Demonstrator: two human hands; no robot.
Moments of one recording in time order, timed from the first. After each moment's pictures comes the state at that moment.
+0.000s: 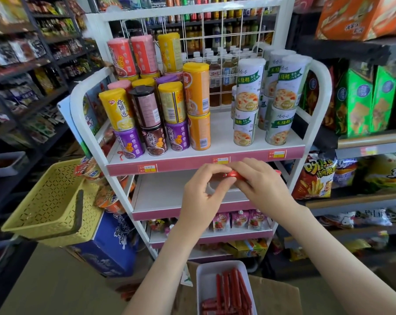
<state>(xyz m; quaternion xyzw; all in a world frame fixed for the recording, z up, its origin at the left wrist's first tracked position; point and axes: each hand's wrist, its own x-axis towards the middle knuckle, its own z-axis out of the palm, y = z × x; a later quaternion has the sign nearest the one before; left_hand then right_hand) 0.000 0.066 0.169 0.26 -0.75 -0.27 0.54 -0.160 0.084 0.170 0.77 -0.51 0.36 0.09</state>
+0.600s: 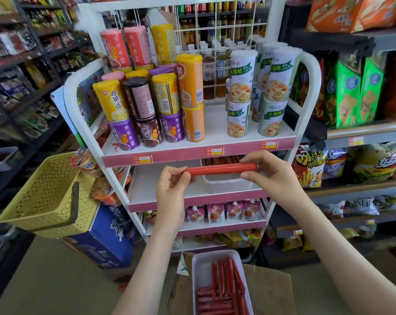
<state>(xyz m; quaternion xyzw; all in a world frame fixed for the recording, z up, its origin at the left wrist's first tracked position) 0.027 0.062 0.137 0.37 -0.49 -0.54 0.58 -0.177 0.124 0.174 0.63 -0.53 0.52 -0.23</state>
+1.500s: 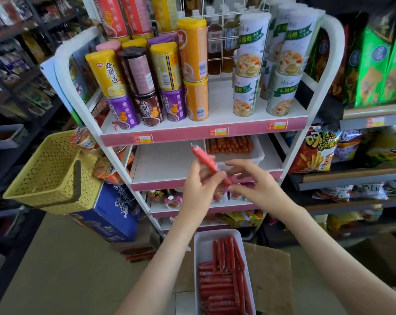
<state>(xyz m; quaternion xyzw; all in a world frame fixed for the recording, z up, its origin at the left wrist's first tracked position) -0.004 0.088 0.116 0.39 -0.57 -0.56 0.46 -0.165 0.118 0.114 0.68 -0.53 0.42 -0.27</state>
